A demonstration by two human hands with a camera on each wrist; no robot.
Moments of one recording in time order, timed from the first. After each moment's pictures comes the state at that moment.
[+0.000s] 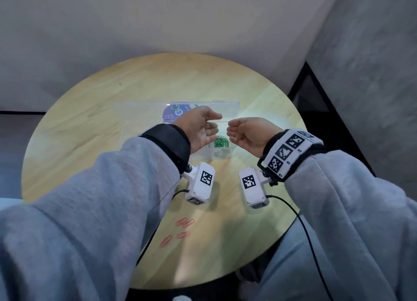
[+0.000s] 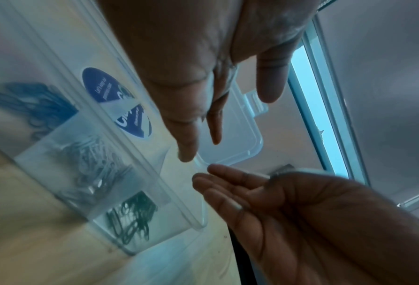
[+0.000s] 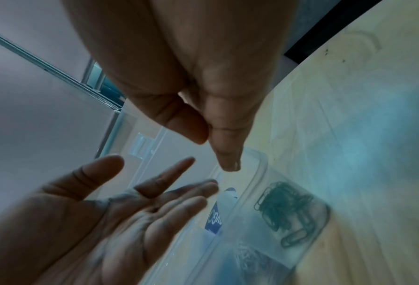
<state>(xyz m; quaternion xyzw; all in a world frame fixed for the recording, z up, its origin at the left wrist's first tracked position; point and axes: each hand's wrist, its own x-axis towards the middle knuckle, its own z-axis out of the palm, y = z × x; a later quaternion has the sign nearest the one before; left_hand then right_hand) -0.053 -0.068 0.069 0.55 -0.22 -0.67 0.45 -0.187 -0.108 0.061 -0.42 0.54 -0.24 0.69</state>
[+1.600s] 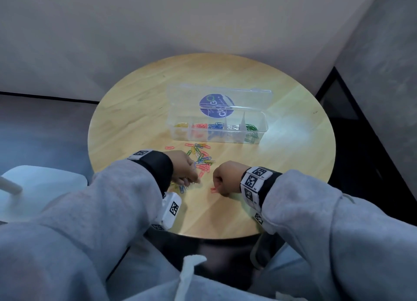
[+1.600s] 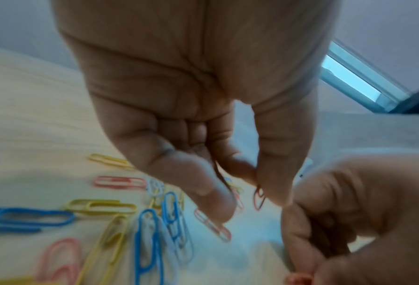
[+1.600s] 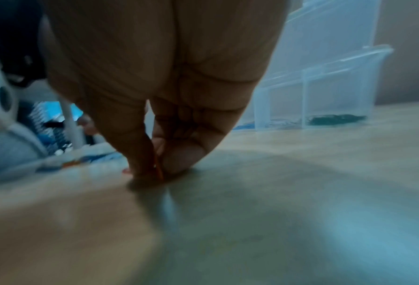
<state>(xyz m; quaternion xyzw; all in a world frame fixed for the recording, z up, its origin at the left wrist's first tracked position) 0.016 0.084 0.031 0.77 -0.42 -0.48 0.07 -0.132 0.025 0.007 -0.91 0.31 0.23 0.17</state>
